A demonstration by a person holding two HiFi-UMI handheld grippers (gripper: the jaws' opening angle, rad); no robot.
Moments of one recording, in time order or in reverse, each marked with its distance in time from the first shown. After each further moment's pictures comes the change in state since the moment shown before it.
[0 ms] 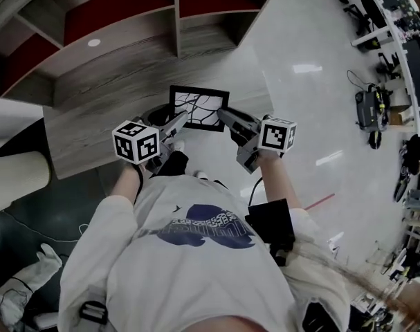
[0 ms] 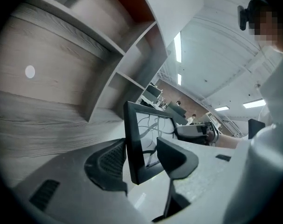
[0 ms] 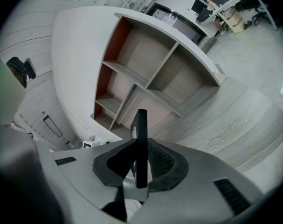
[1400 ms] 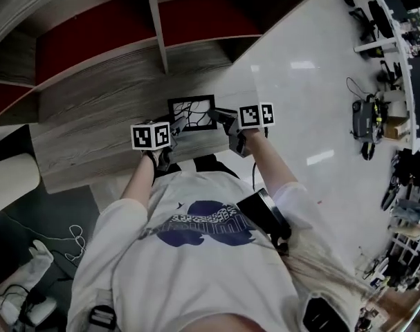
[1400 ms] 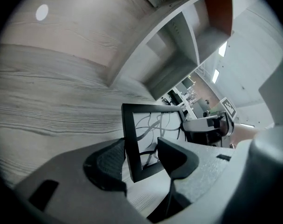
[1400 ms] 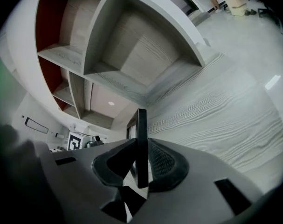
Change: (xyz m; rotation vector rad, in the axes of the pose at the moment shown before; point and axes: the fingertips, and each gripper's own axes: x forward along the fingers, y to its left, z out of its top) left arm 0.140 0.072 -0.055 -0.324 0.202 0.254; right arm 0.025 -0.163 0.034 0.108 0.382 -0.160
